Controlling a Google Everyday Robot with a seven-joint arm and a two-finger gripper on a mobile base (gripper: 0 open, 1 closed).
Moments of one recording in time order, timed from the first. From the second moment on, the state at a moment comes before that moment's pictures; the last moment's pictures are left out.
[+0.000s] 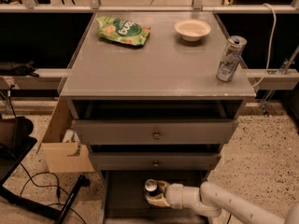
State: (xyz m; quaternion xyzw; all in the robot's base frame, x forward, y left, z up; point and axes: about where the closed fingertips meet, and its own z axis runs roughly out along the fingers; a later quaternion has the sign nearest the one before) arm 0.474 -0.013 0.321 -0.45 0.66 0.40 0.44
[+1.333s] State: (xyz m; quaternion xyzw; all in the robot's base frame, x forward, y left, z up) arm 0.481 0.007 0.200 -0.49 0.59 0.46 0.45
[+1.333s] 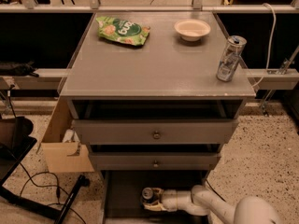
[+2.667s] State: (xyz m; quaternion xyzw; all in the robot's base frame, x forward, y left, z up) arm 0.482 0.007 0.200 -0.49 0.59 0.46 0.45
